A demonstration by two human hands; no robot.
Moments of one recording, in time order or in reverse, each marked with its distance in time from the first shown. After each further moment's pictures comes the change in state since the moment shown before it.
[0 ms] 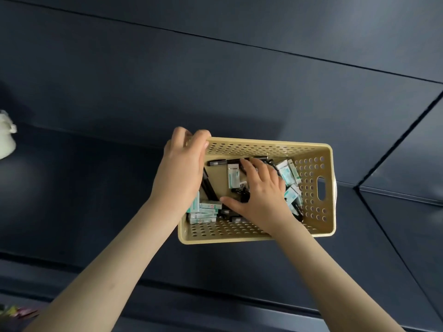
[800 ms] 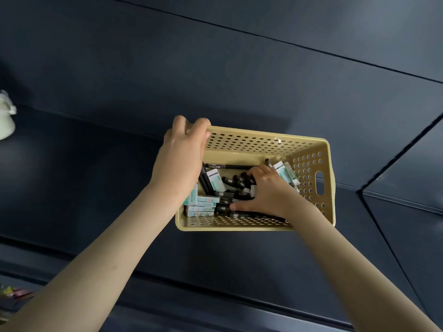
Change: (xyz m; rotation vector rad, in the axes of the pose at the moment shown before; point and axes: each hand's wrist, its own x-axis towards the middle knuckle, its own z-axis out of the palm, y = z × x) left_hand 0.010 -0.006 0.009 0.086 -0.019 -0.045; right_hand 0.027 0.022 -0.019 -0.046 -0.403 -0.079
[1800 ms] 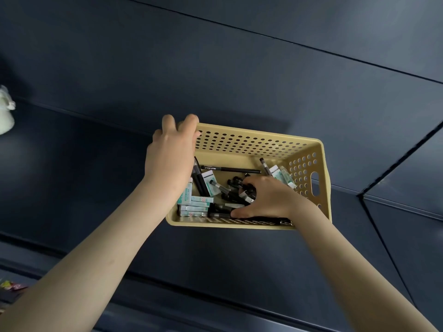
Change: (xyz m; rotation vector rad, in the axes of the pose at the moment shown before) left_hand 0.005 0.000 0.005 0.145 -0.025 -0.105; right_hand -0.005 0.008 -0.014 0.099 -0.186 0.012
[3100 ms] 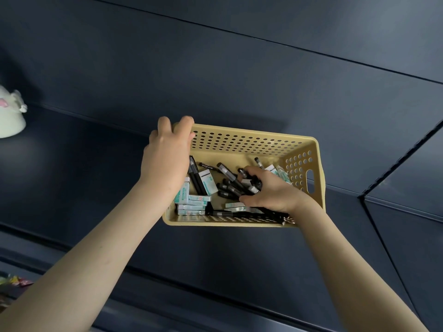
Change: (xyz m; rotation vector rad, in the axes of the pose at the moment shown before) left_hand -0.007 0.004 -0.004 0.031 0.023 -0.014; right_hand -0.010 0.008 -0.011 0.432 -0.012 -0.092
